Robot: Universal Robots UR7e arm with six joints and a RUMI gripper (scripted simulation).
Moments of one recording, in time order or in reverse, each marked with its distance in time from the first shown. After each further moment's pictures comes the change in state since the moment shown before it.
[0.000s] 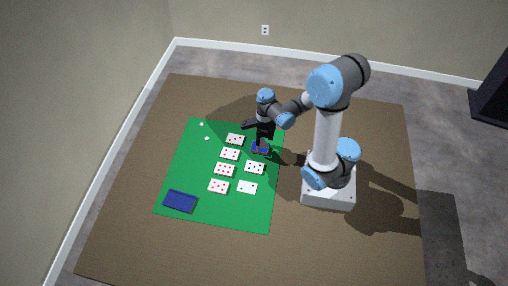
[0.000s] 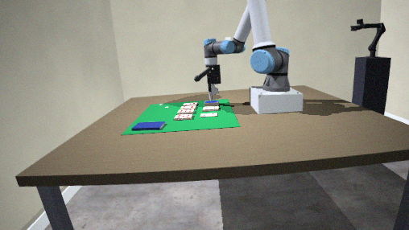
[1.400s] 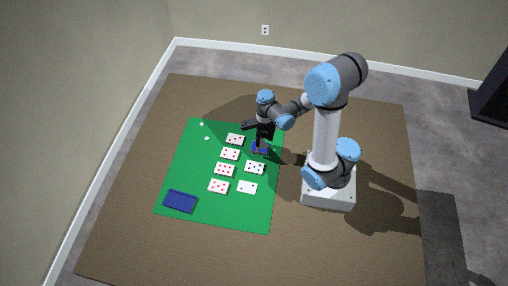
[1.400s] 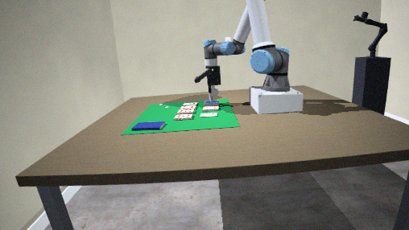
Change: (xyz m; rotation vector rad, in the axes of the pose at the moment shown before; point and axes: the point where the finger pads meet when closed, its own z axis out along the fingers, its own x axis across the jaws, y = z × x) arm 0.000 0.000 0.007 0.000 0.000 0.000
